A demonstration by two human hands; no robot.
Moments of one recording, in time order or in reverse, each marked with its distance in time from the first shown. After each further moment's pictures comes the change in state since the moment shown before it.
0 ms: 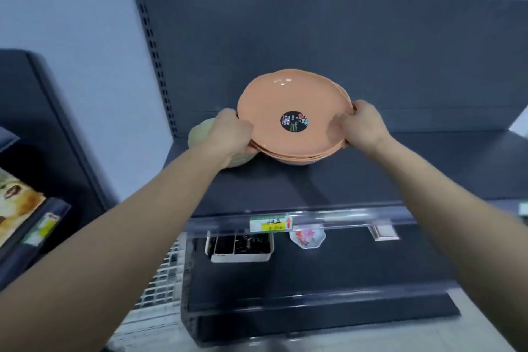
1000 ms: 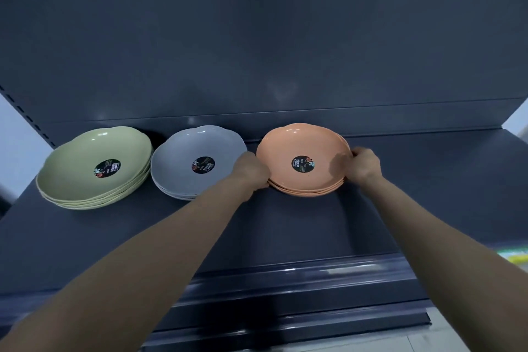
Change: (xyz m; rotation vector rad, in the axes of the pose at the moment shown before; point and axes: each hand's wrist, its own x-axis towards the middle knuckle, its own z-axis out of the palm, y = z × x) left_hand 0.141 -0.038 0.279 0.226 -0.119 -0.307; right_hand 0.190 0.240 -0.065 -0.113 -0.035 0.341
